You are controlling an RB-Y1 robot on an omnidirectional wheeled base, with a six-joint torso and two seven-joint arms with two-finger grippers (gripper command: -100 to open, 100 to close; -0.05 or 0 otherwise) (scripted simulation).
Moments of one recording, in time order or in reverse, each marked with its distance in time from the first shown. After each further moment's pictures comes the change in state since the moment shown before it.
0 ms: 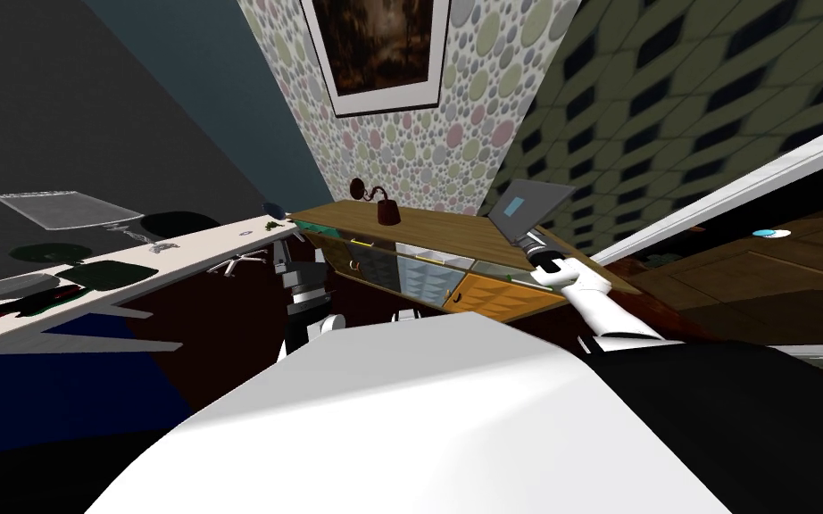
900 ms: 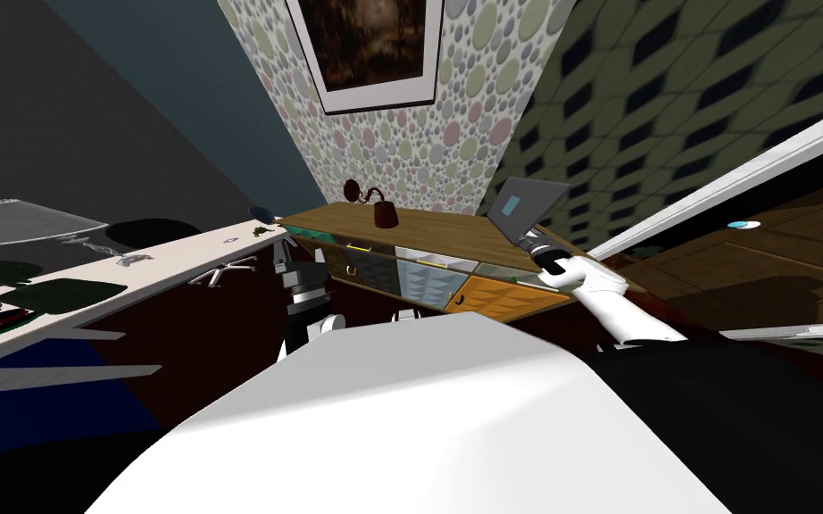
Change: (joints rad) left arm 0.000 0.000 0.000 0.000 0.000 0.000 0.000; right arm 0.076 -0.059 -0.005 -0.066 0.153 -0.001 0.150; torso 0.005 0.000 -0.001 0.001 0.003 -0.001
